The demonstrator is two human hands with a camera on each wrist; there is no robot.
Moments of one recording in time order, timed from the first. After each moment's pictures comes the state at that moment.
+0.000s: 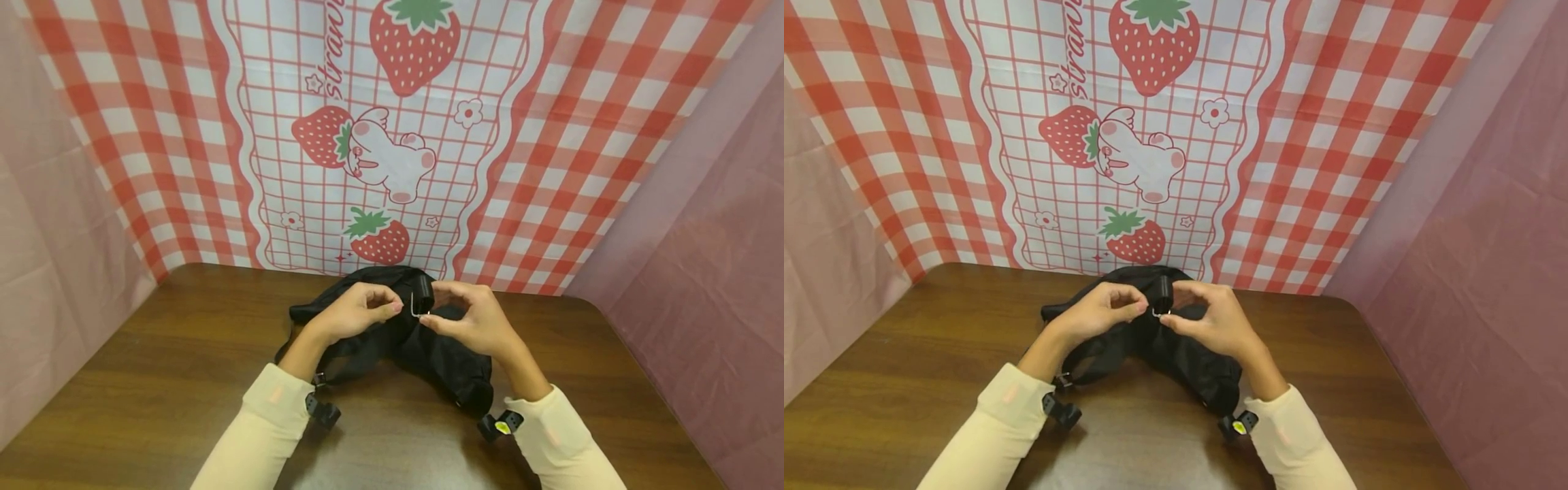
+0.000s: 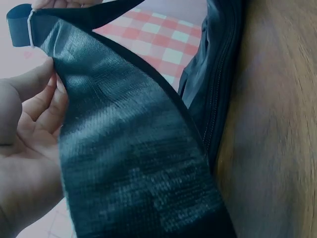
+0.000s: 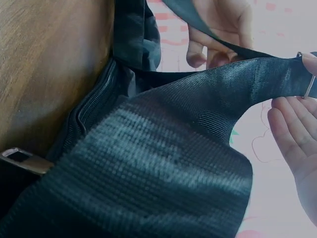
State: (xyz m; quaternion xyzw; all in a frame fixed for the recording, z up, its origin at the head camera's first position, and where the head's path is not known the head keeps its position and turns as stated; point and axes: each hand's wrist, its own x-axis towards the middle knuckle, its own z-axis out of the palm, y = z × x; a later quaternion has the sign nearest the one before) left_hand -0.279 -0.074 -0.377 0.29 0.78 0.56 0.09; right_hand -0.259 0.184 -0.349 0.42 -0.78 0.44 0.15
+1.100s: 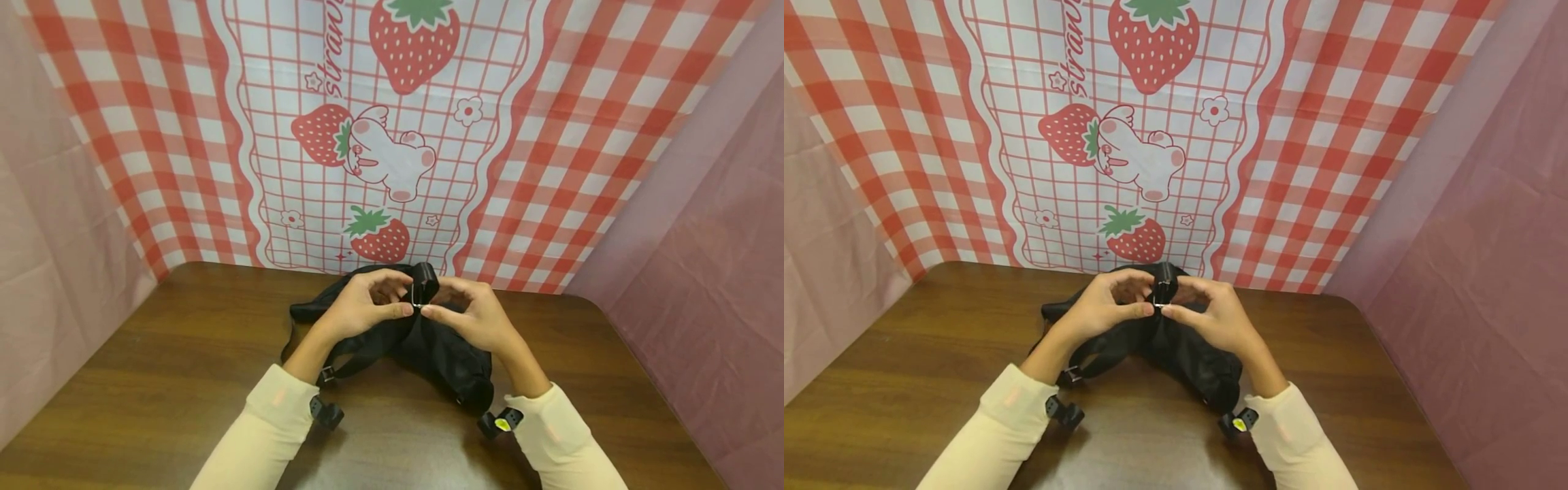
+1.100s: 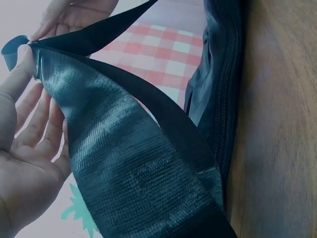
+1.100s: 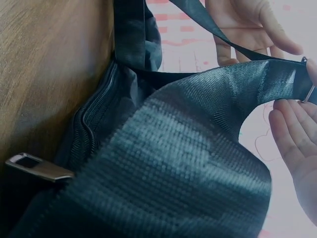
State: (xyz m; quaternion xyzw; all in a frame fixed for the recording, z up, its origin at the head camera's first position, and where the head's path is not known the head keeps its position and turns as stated) left_hand -0.271 -0.064 -0.368 0.33 0.76 0.56 -0.04; right_hand -0.261 0.187 -0.350 0.38 -0.79 0.46 0.11
